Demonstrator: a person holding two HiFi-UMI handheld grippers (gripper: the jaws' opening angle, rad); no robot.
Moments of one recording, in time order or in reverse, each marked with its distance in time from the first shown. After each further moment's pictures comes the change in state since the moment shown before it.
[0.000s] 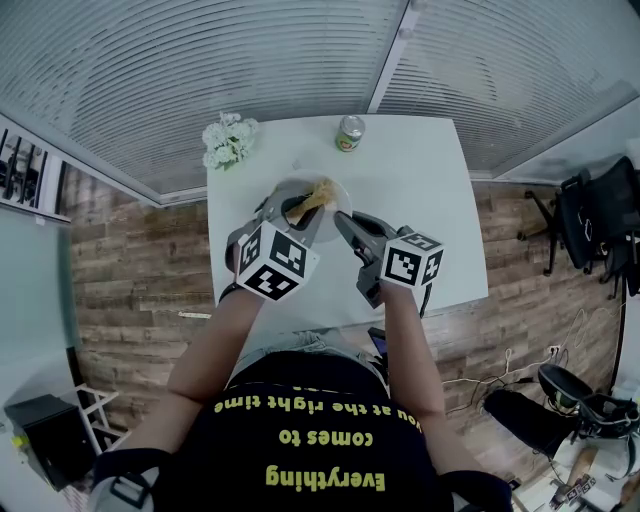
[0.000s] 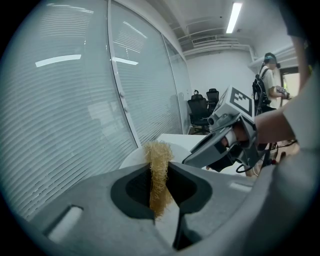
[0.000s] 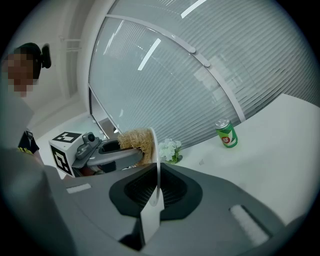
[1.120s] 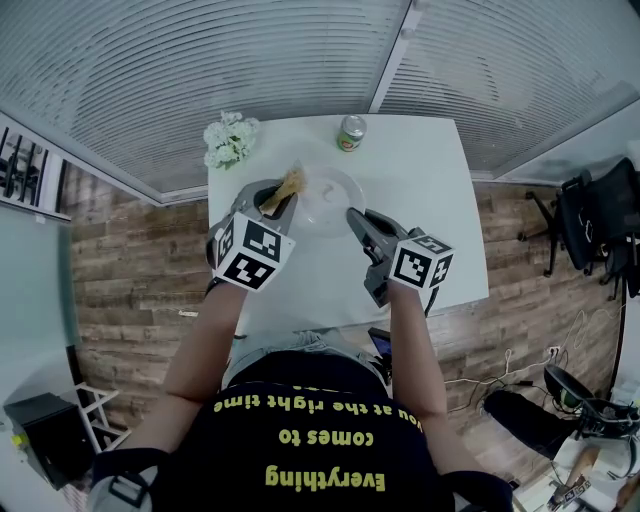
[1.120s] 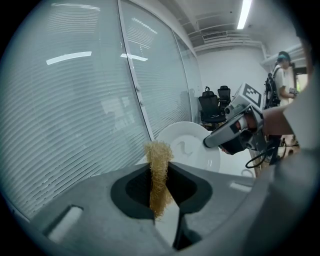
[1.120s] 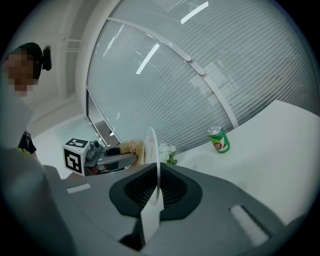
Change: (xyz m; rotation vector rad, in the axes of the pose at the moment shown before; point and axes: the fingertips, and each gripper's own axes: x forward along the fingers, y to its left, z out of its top) left arm -0.018 0.044 -0.030 -0.060 0.046 0.099; right arm -0.015 -0.010 0.010 -0.008 -0.053 -0.049
